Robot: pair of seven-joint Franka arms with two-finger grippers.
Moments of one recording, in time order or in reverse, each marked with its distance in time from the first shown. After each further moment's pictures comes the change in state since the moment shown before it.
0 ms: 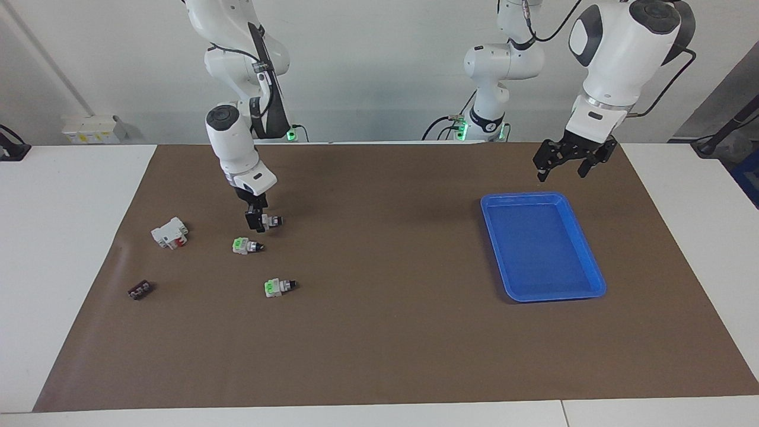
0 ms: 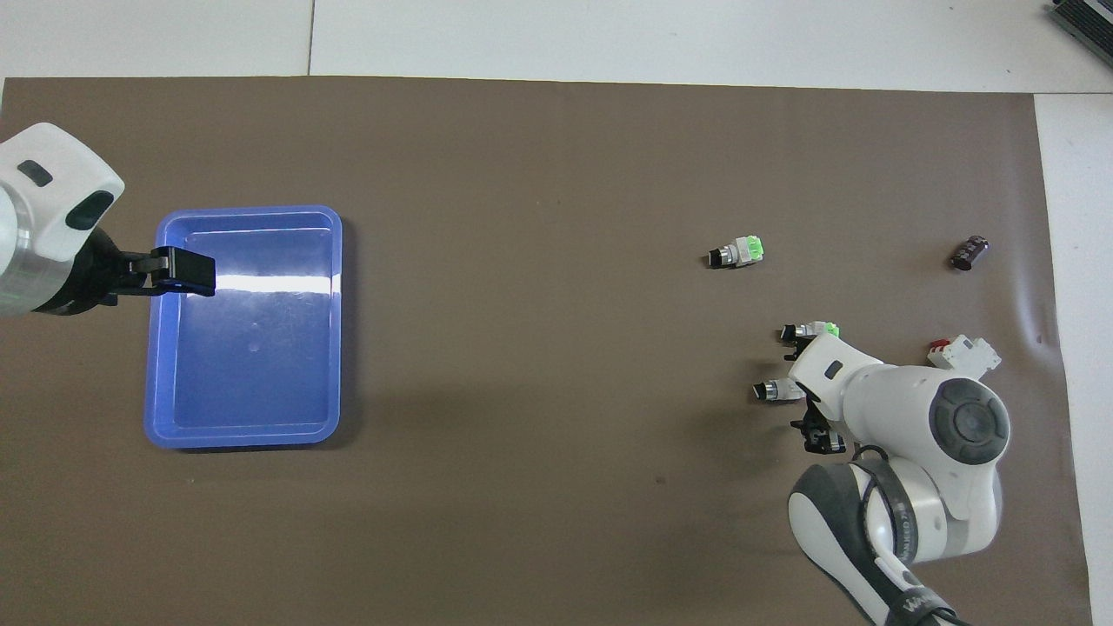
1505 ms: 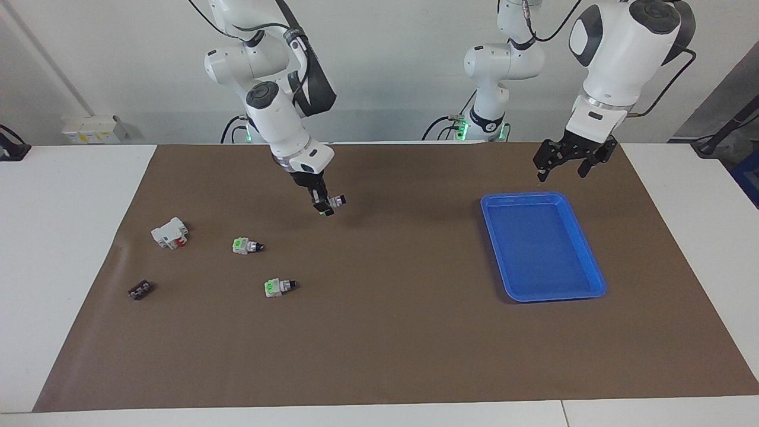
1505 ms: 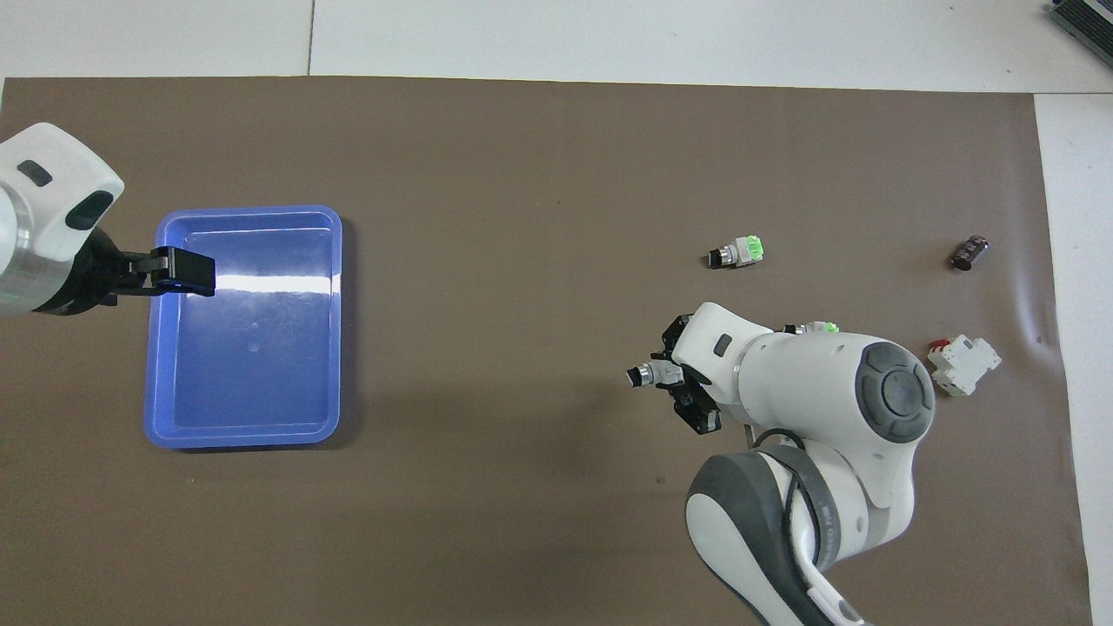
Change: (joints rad) left arm 0.000 0.000 0.000 0.000 0.000 0.000 0.000; right arm 0.258 0.008 0.047 0.297 0.367 -0.192 -0.038
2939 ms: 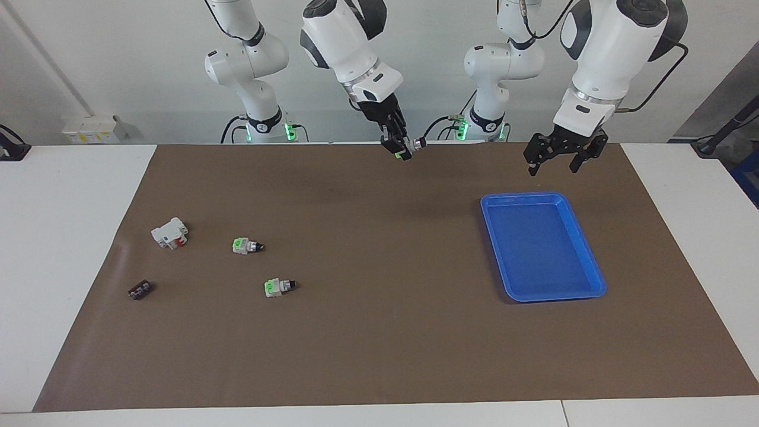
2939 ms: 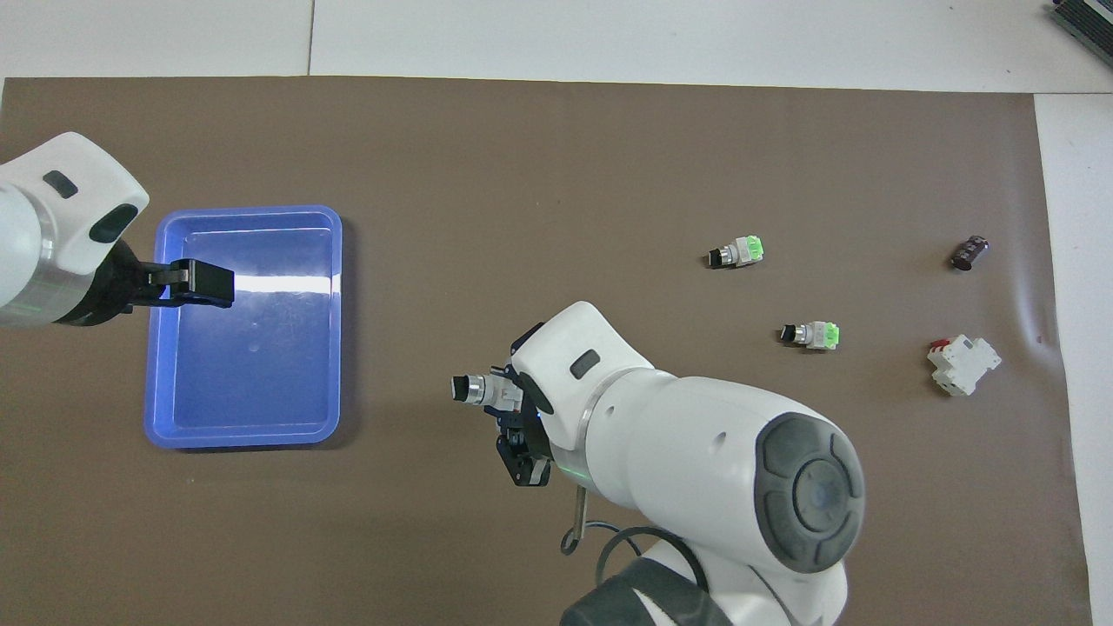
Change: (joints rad) left arm -0.012 -0.021 -0.036 0.001 -0.001 -0.031 0.002; right arm 0.046 -0.008 0.202 0.307 0.016 -0.096 0.606
